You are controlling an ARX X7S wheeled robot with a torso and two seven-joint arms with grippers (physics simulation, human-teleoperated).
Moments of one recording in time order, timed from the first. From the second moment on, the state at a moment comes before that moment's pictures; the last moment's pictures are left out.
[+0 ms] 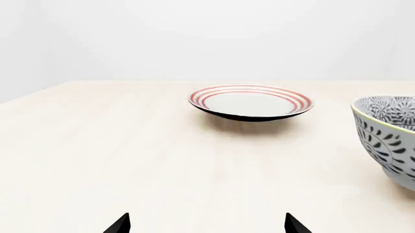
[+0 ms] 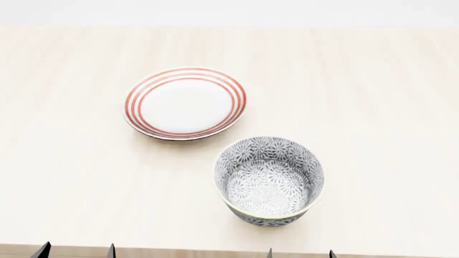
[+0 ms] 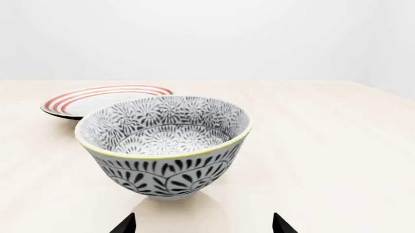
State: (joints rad) left arm 0.00 0.00 0.00 0.00 0.00 0.00 0.00; right arm 0.00 0.00 0.00 0.00 0.00 0.00 0.00
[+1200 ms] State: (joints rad) left arm -0.04 -0.10 0.00 0.31 -0.01 -0.02 -0.20; right arm 0.05 0.08 0.02 -0.20 0.17 -0.17 0.17
